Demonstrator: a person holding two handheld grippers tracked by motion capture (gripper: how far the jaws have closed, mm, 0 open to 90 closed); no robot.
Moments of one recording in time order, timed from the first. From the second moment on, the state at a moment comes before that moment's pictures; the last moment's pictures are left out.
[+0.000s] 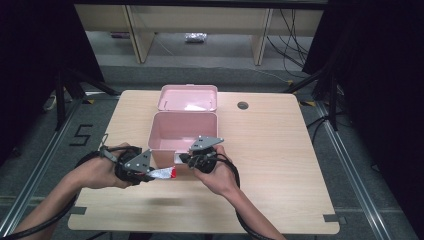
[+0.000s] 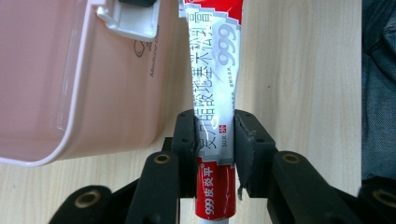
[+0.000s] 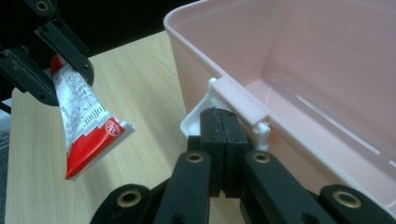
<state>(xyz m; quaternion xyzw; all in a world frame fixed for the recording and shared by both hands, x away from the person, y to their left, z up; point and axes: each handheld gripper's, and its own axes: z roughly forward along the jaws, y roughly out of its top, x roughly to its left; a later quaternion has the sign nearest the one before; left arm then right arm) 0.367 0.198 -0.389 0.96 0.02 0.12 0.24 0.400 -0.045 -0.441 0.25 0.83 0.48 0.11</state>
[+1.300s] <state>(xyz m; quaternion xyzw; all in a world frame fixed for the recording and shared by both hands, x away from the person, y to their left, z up) 0.386 0.200 -0.354 0.96 0.02 0.15 0.22 0.400 -0.045 -0.440 0.26 0.83 0.48 0.11</state>
